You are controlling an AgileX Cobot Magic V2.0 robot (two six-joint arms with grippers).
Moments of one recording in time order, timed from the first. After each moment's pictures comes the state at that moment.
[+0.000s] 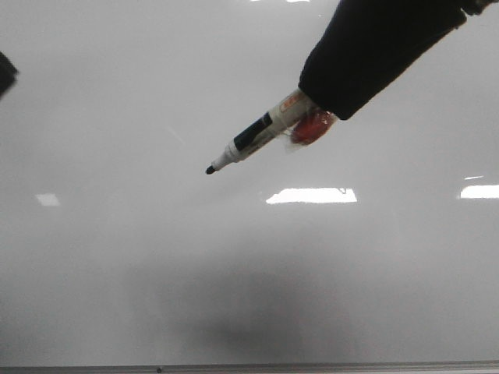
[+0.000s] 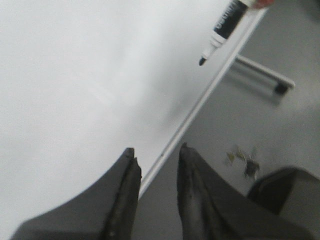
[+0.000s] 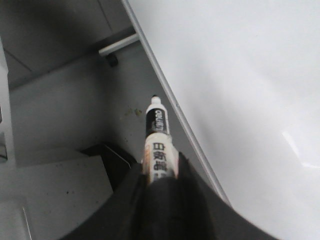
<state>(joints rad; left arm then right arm) -0.64 0.83 -0.72 -0.18 0.69 0.41 0.48 1.26 -1.00 0.64 0.86 -0.85</state>
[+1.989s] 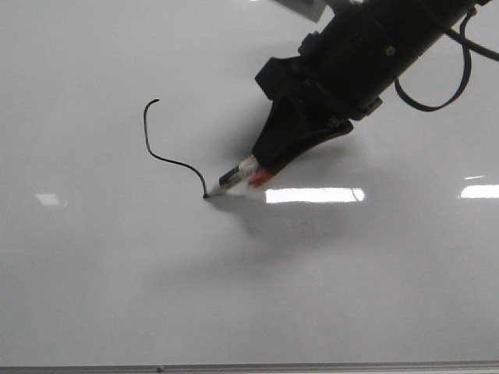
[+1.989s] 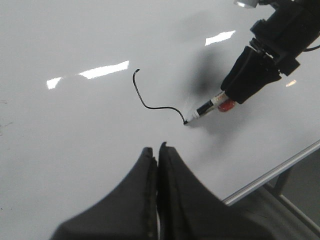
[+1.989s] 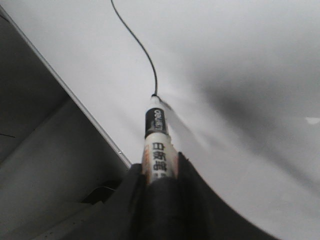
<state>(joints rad) -0.40 0.33 -0.36 -0.40 0.41 0.41 0.40 1.69 -1.12 0.82 0.61 -0.85</state>
